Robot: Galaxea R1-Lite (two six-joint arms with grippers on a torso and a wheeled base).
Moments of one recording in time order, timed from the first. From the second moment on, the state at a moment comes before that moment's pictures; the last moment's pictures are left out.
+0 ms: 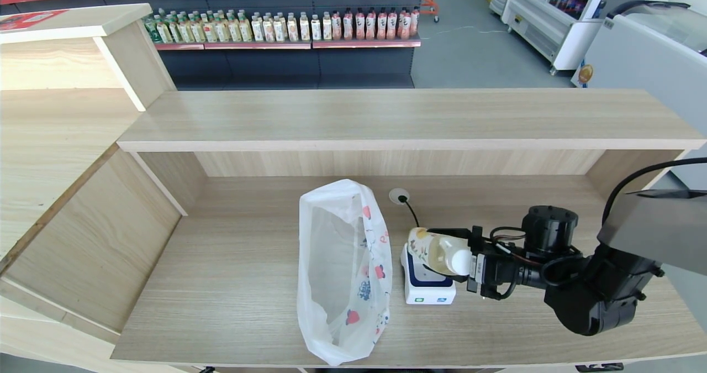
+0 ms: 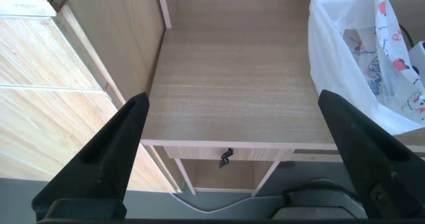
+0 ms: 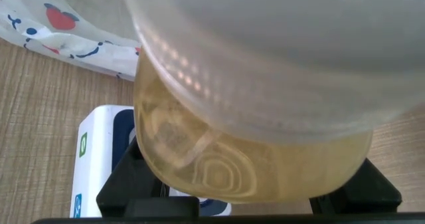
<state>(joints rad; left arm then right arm) 0.00 0.00 0.00 0.00 0.02 0.01 0.23 2.23 -0.66 -1.36 0.89 -1.20</state>
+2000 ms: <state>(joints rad) 0.00 0.00 0.00 0.00 0.02 0.01 0.44 1.54 -0.46 -1.06 0.21 -0.01</state>
